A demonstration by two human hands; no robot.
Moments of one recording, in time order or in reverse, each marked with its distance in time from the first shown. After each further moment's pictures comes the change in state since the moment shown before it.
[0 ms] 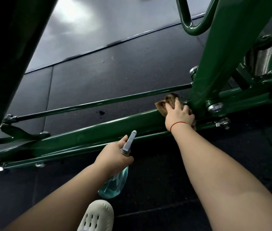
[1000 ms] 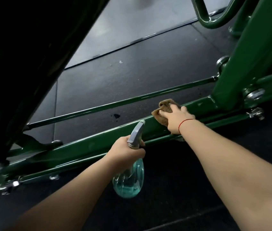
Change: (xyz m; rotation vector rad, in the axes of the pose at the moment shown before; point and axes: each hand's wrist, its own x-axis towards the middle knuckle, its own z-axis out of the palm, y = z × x) left_hand 0.021 -0.065 -0.053 -0.281 -0.086 0.099; right_hand -0.015 -0.084 0.022 -0.097 -0.182 -0.171
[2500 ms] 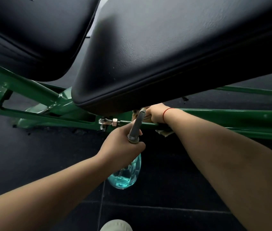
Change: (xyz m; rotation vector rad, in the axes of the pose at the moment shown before) left_hand -0.127 -0.215 -0.165 -0.261 0.282 0.079; right_hand -0.014 -0.356 0.062 -0.119 -0.191 -0.444
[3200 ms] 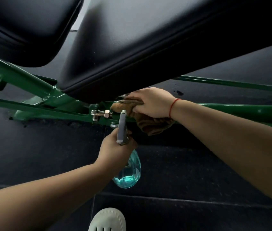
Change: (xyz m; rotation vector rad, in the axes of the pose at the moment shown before) left_hand -0.021 -0.017 0.038 -0.261 0.216 -0.190; right_hand -0.099 -0.033 -0.035 0.007 0.304 -0.317
